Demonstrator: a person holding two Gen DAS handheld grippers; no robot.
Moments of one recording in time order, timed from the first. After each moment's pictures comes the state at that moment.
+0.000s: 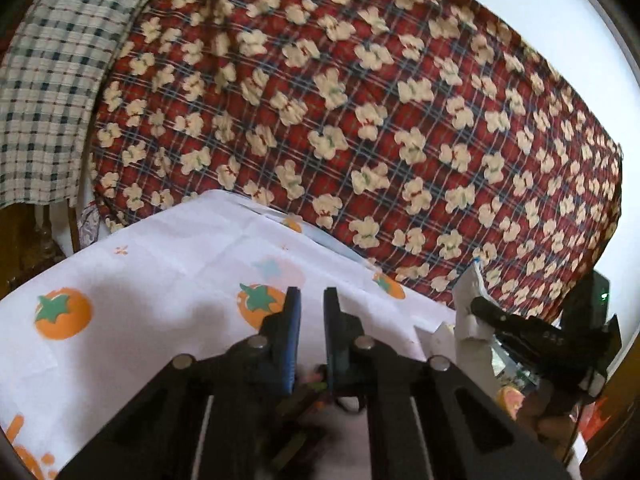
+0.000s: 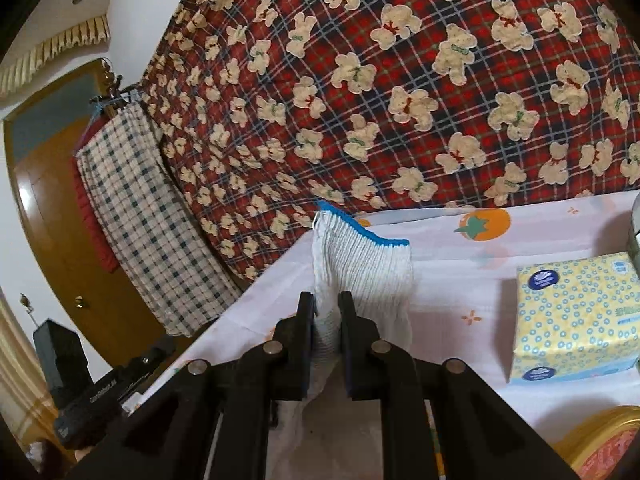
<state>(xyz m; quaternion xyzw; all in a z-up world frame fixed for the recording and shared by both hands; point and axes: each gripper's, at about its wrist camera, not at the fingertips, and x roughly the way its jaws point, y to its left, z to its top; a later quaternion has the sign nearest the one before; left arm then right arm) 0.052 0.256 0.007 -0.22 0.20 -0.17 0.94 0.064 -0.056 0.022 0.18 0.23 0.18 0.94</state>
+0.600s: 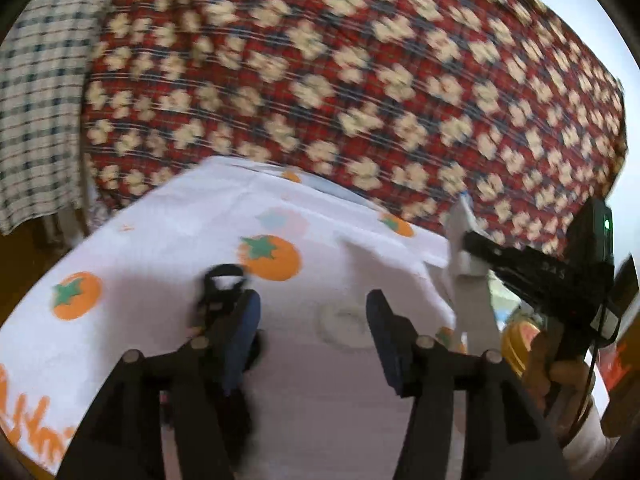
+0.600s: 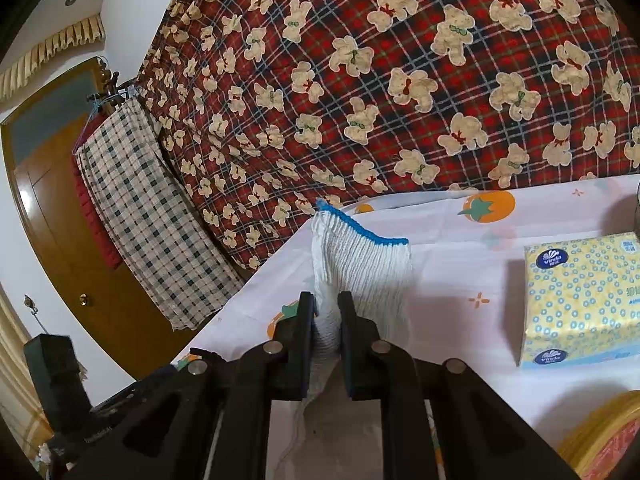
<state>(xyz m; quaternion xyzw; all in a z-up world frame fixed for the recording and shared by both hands) 0.042 0.220 0.002 -0.11 0.28 -0.18 0.94 0.068 -0.053 0.013 0.19 0.25 0.18 0.93</state>
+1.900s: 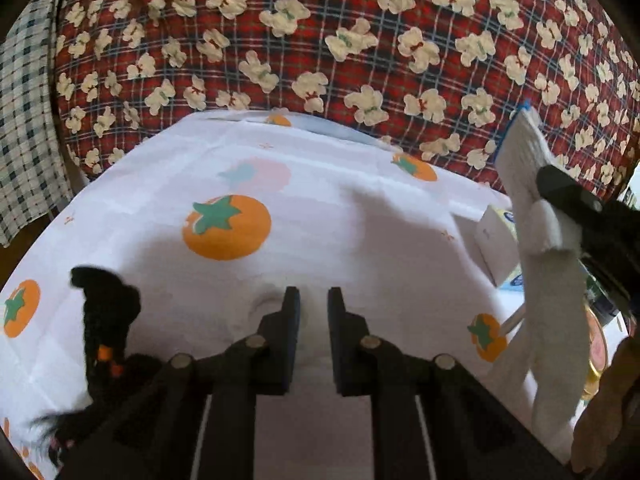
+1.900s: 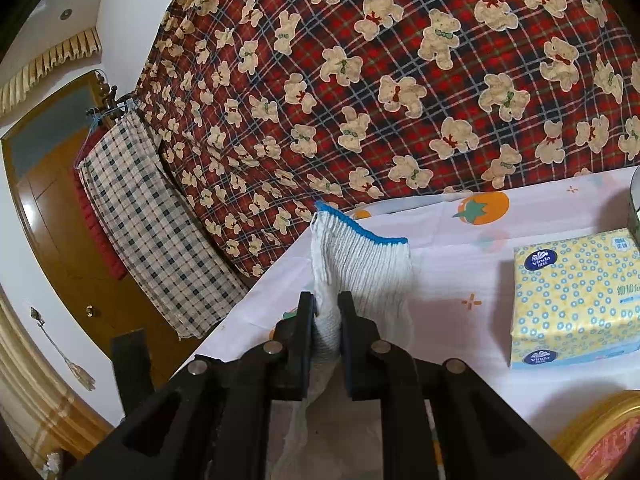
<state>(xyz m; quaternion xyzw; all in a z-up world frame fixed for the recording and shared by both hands) 0.103 0.141 -0.019 -0.05 0.36 -0.14 0.92 0.065 -0.067 0.016 0.21 0.24 0.18 0.93</state>
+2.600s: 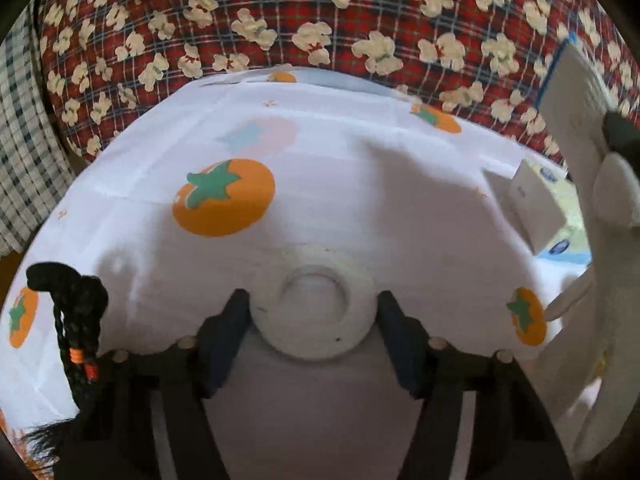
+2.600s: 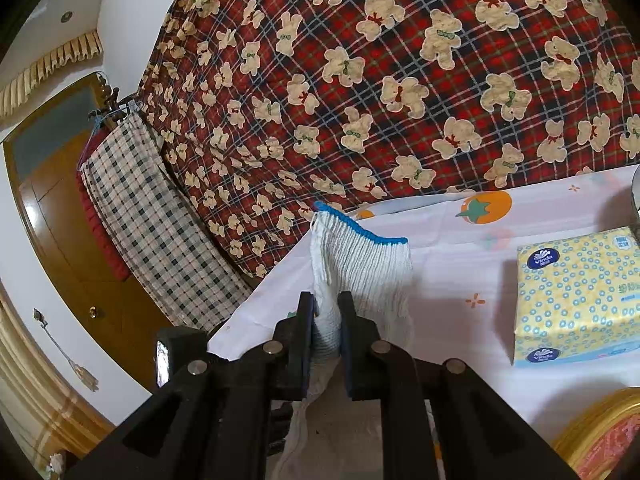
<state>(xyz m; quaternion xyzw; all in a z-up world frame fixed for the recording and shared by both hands) 0.119 0.134 -0.050 -0.01 0.43 -0.12 0.90 0.063 -0.065 0.019 0.21 0.24 0.19 0.93</state>
